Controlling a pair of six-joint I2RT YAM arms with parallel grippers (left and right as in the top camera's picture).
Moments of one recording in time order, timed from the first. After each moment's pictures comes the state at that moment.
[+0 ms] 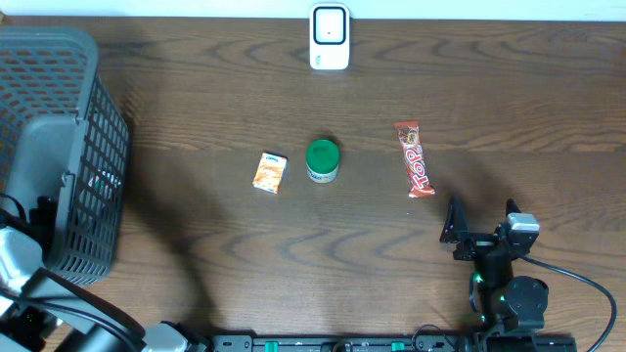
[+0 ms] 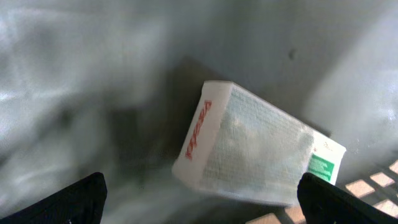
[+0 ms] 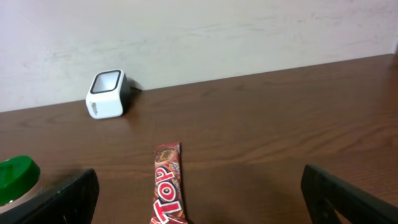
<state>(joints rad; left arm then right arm) 0.94 1.58 0.93 -0.62 0.31 -0.73 0.03 0.01 0.01 -0.07 0.02 0.18</state>
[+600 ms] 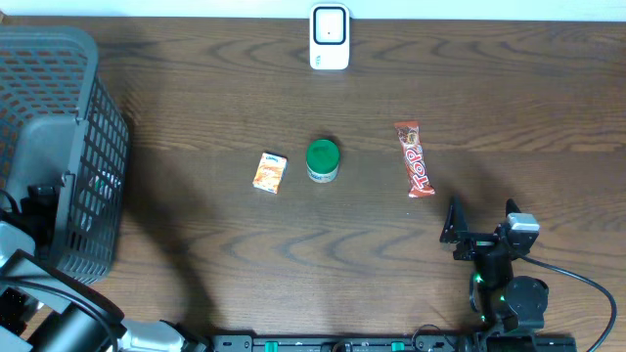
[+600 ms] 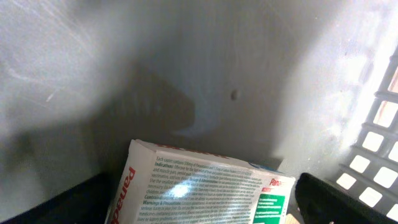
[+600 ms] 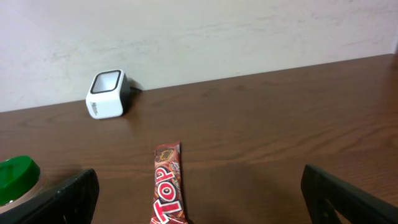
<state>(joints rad) 0.95 1.70 0.97 -0.47 0.44 -0.77 0.03 0.01 0.01 -0.07 0.02 0.18</state>
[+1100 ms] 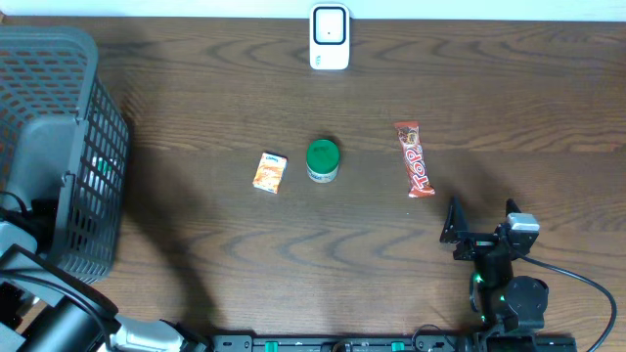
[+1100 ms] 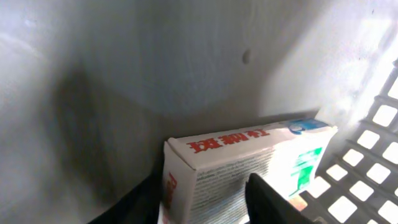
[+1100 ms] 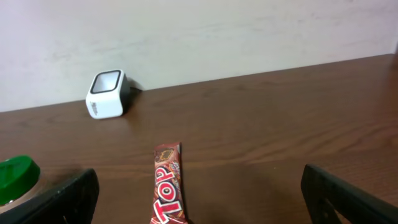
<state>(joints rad) 0.95 1.73 0.95 -0.48 0.54 -0.74 0.03 0.01 0.01 -0.07 0.02 0.18</state>
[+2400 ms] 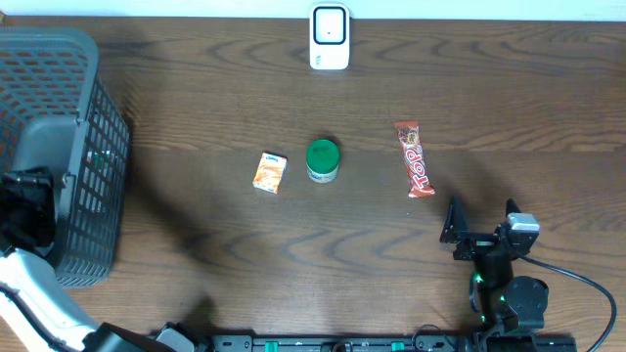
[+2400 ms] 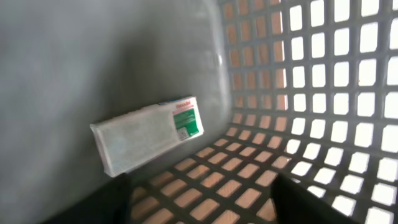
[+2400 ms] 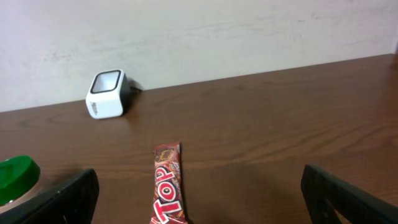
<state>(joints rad) 0.94 1.29 0.94 -0.48 0.51 -0.70 0.03 0.01 0.01 -0.07 0.02 0.18</state>
